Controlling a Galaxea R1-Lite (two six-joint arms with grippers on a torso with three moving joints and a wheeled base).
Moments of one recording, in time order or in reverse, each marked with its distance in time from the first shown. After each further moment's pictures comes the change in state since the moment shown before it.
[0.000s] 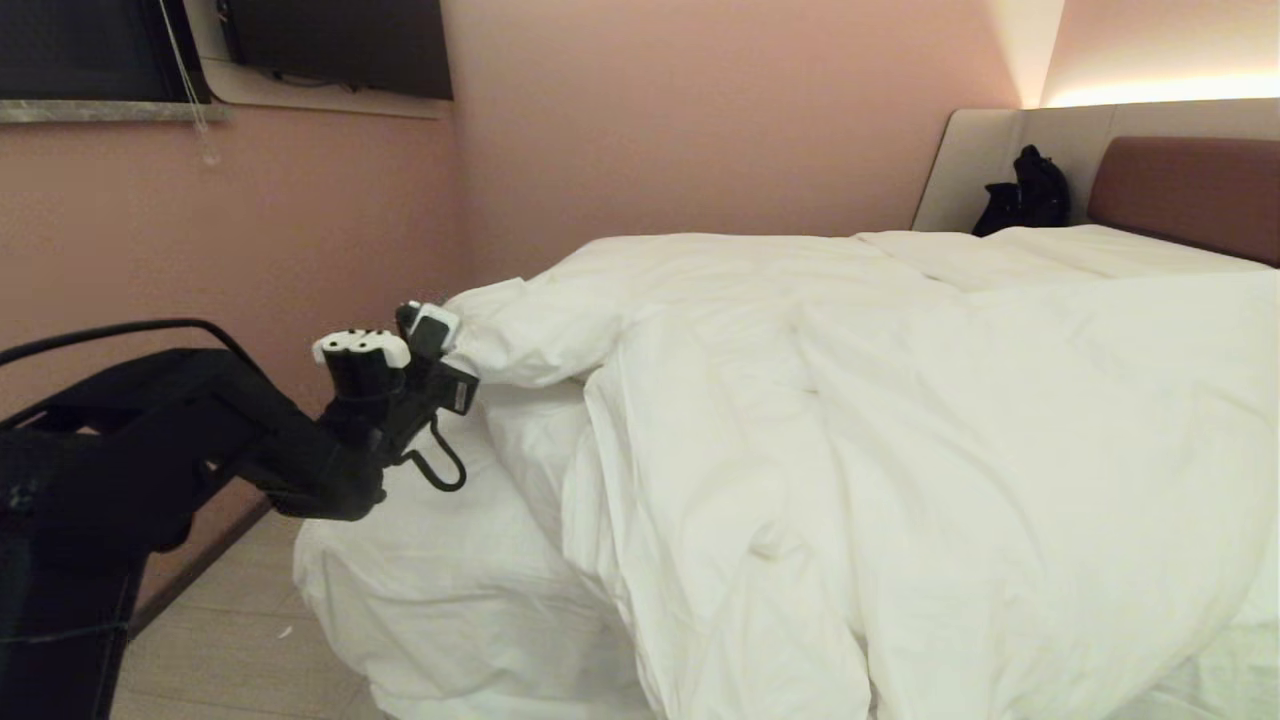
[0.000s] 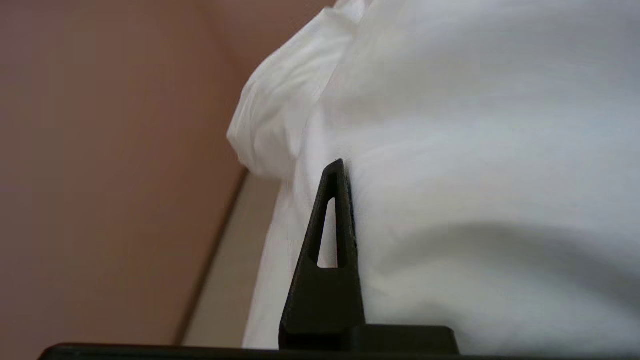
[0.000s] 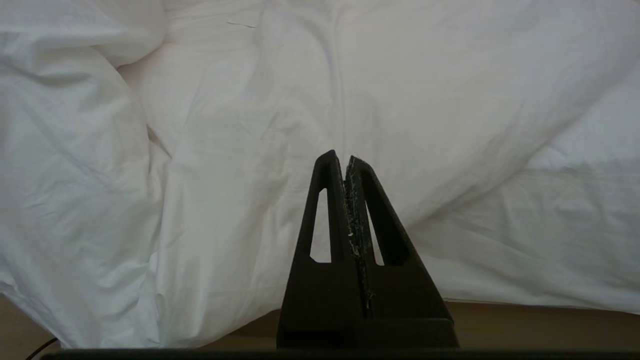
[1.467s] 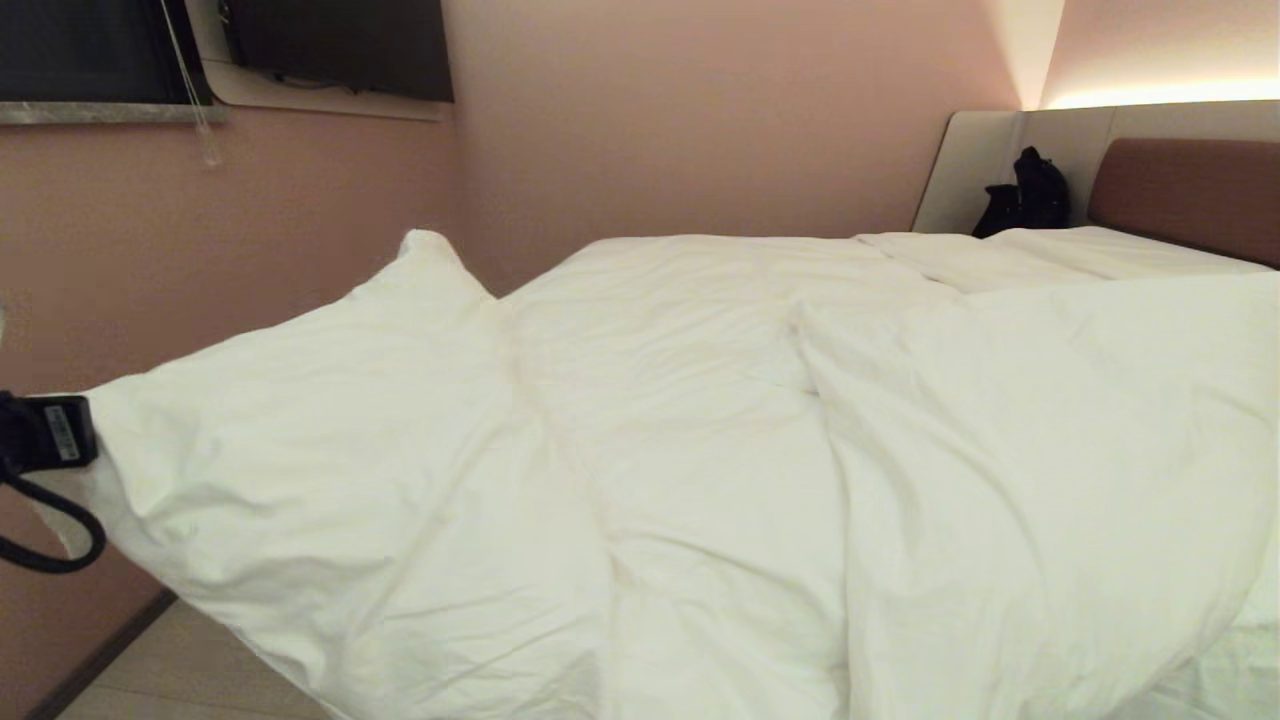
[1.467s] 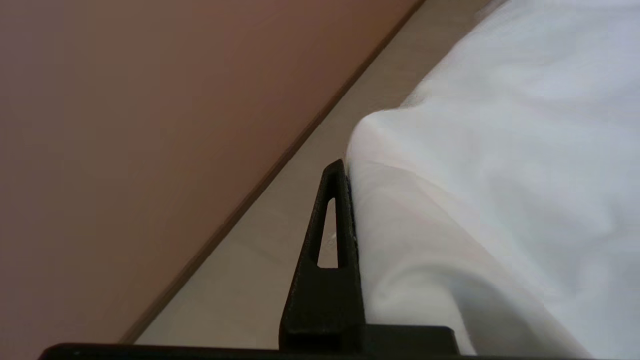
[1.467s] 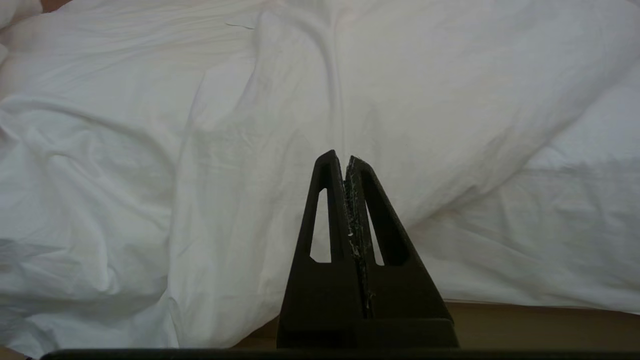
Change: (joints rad) left arm 0.561 -0.769 0.559 0.418 0.018 -0.200; right arm 0.000 0.000 0.000 0.000 0.000 0.000
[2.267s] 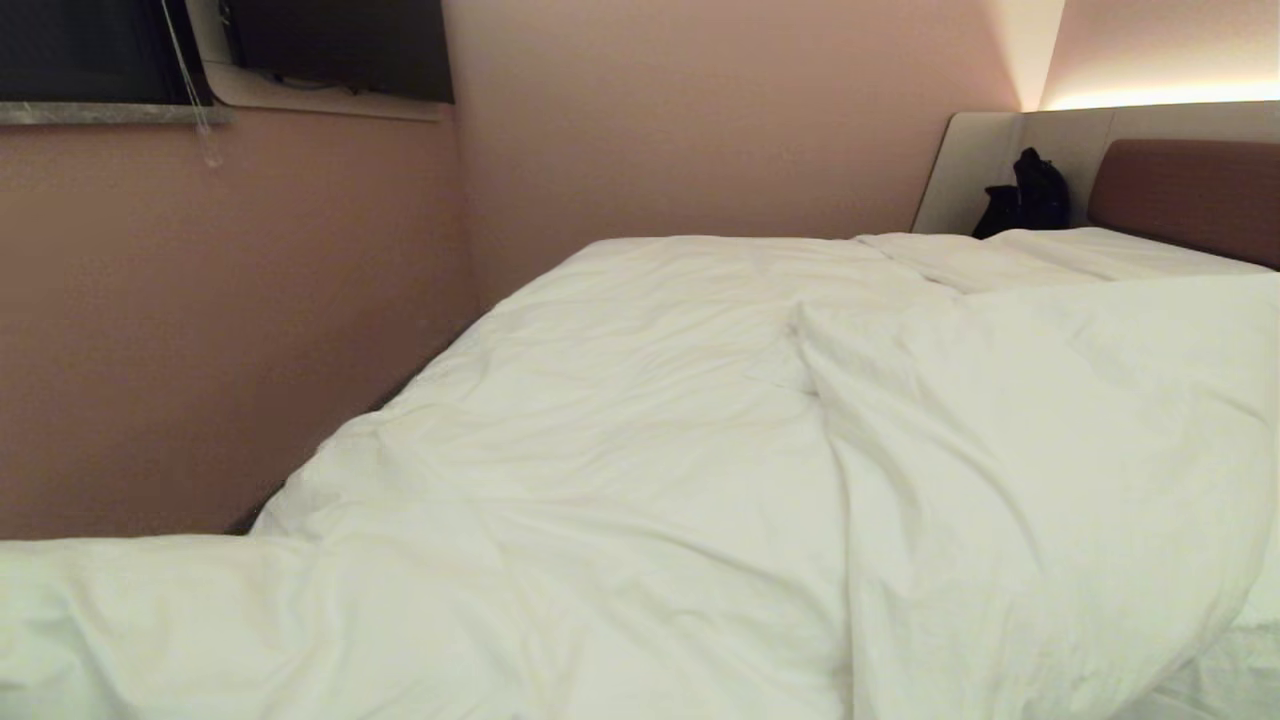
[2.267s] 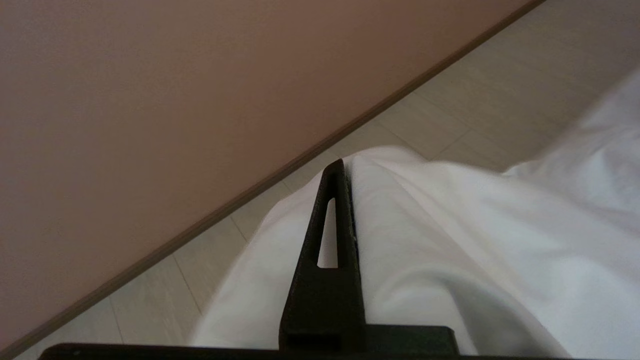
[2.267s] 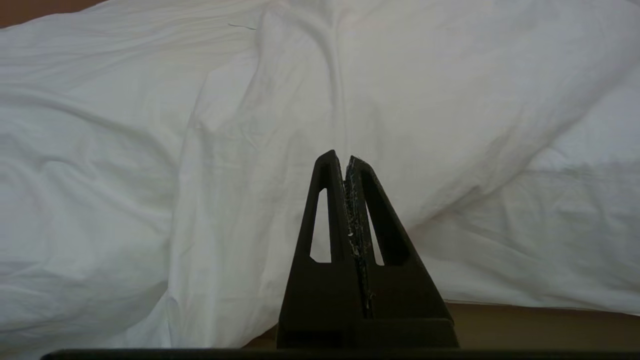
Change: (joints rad) left arm 0.403 -0.145 0.246 -0.011 -0.025 0.014; right arm 0.000 0.000 0.000 0.000 0.000 0.000
